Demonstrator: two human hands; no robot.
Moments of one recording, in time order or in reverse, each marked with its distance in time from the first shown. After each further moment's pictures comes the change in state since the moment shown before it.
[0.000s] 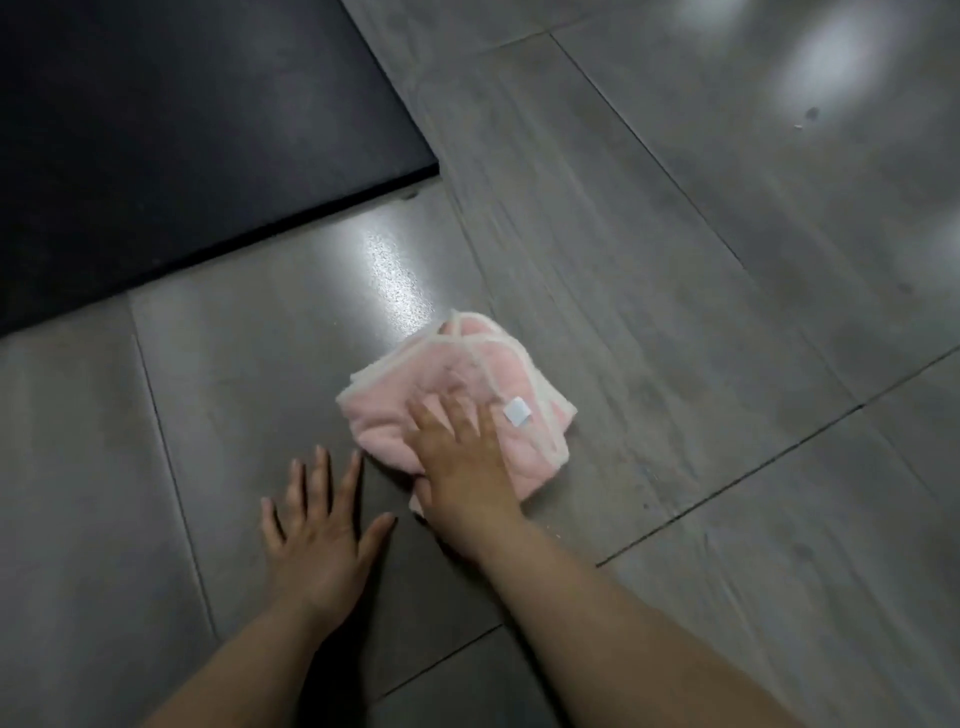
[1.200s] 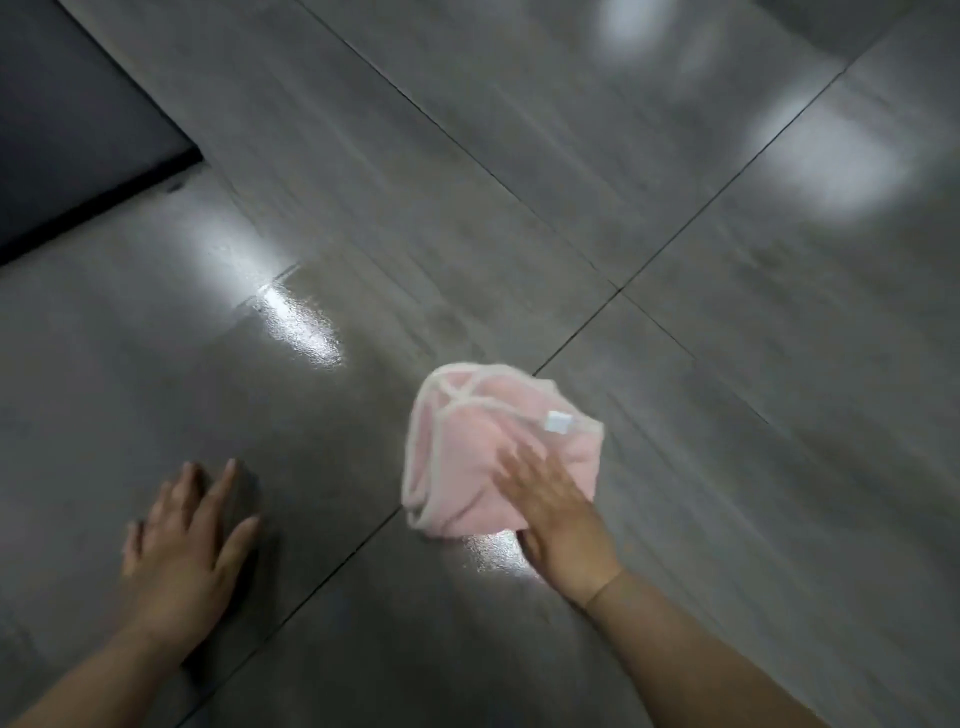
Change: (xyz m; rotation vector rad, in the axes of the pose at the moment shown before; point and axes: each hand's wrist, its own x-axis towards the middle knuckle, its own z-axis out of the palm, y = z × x) left_hand -0.036 0.019 0.007 -0.017 0.015 0.236; right_hand -0.210 0.135 -0.049 -0.033 0.015 0.151
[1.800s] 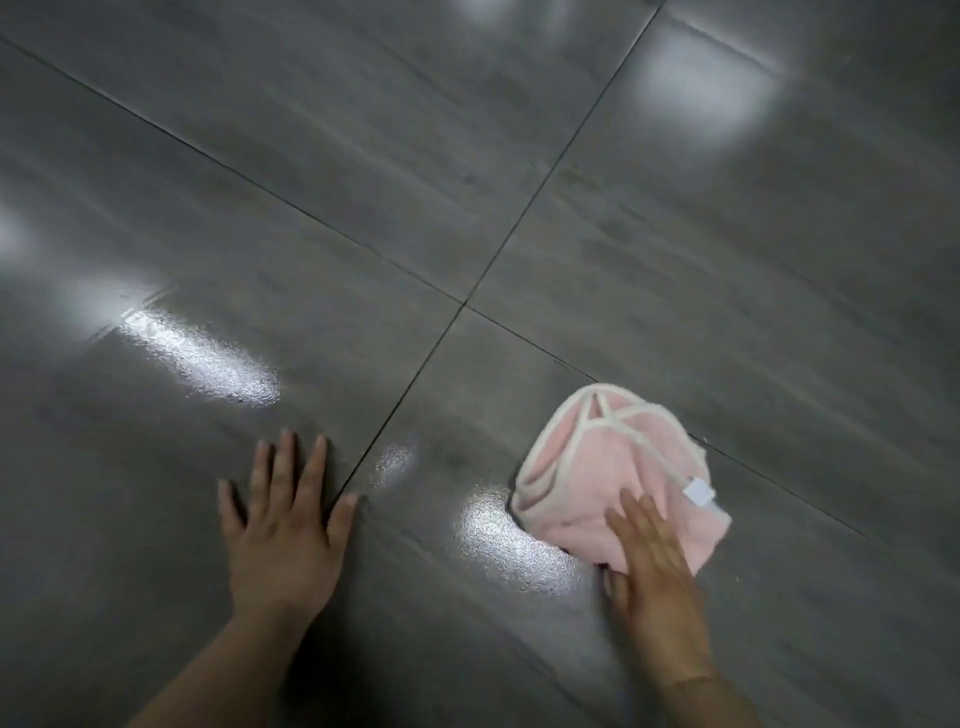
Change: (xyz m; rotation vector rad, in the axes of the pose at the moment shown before) left_hand 0.047 0.187 0.083 0.164 0.042 0.399; right_hand -0.106 0.097 -0.025 0.088 0.341 0.640
